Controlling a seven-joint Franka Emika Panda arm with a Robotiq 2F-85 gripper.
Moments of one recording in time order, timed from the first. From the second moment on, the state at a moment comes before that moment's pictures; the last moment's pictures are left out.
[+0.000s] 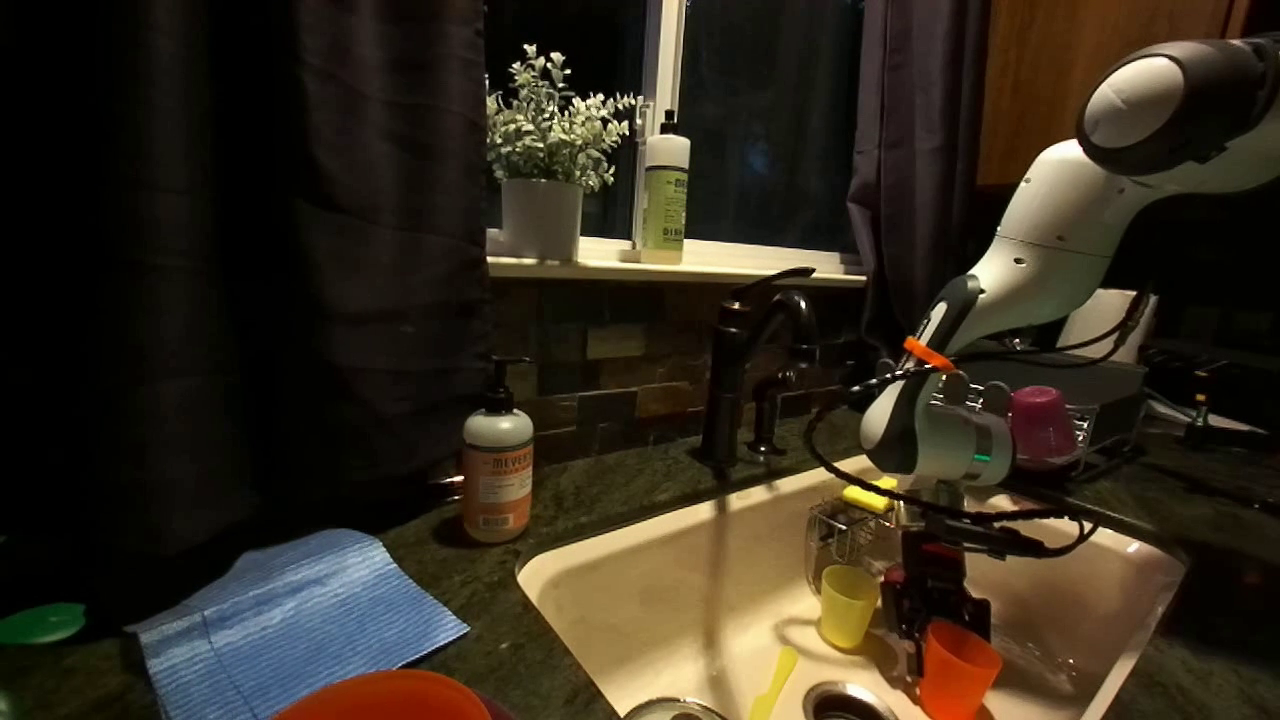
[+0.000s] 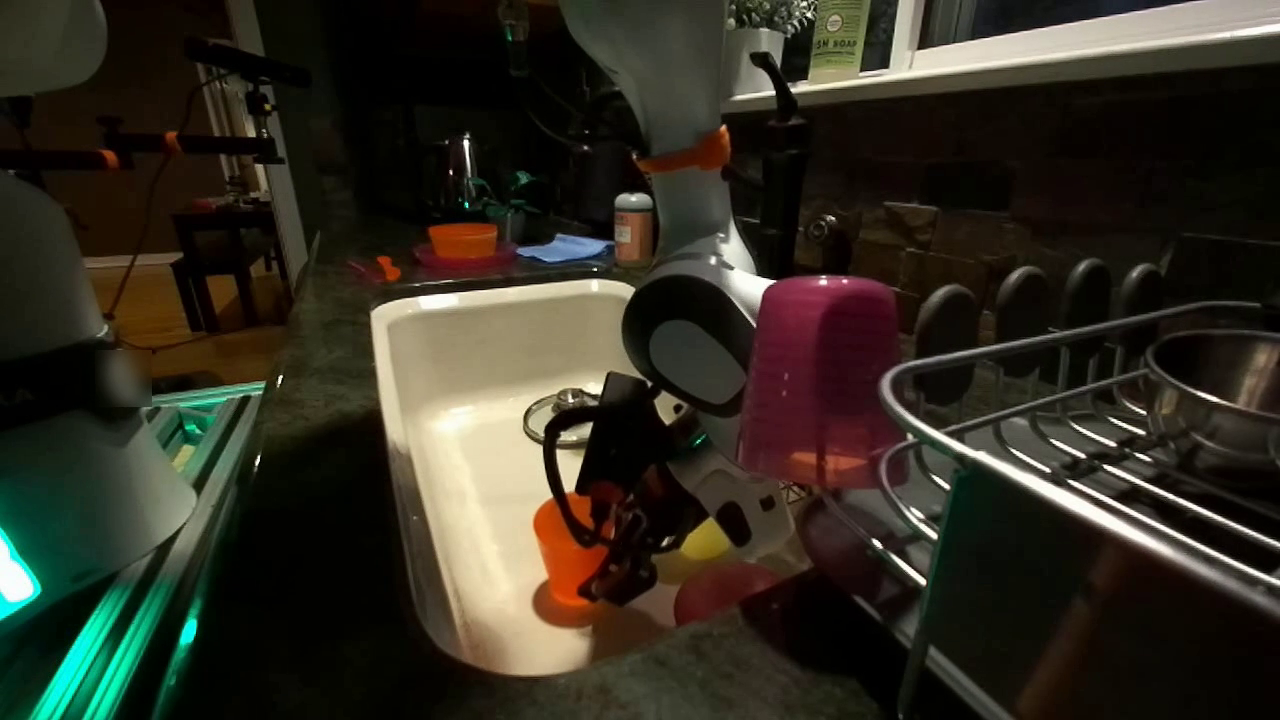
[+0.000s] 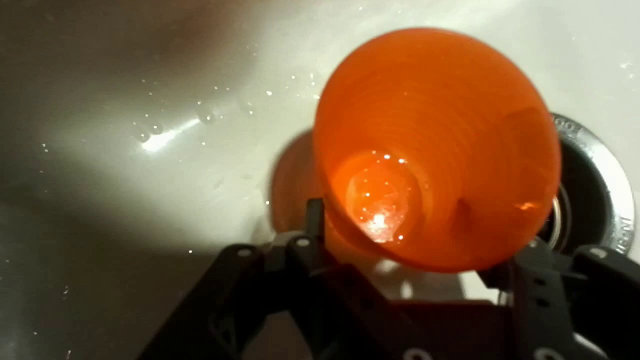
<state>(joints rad) -0.29 0.77 0.04 -2.17 0.35 2.34 -0.14</state>
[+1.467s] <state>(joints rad) 0.02 0.25 -0.12 -2.44 0.03 2.50 0.44</state>
